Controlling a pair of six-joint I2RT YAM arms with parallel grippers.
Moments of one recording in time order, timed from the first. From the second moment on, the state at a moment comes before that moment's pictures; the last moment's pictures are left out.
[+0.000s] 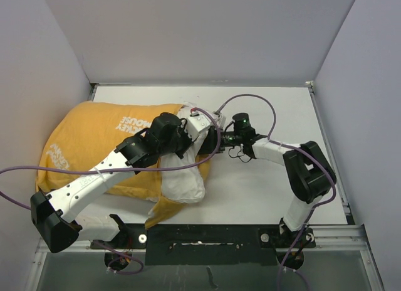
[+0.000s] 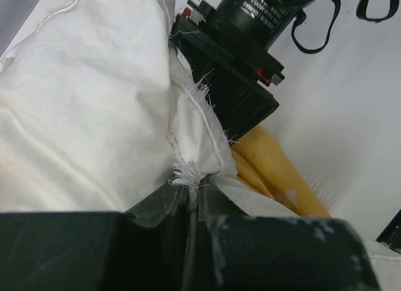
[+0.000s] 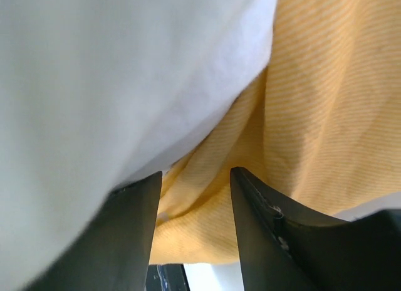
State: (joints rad) left arm -0.82 1.26 1.22 -0.52 -0.02 0.19; right arm 0.48 1.76 0.95 0.28 -0.91 0.59
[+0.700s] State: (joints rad) left arm -0.82 1.26 1.22 -0.52 -0.02 0.19; right arm 0.51 1.70 0.96 0.16 -0.89 0.49
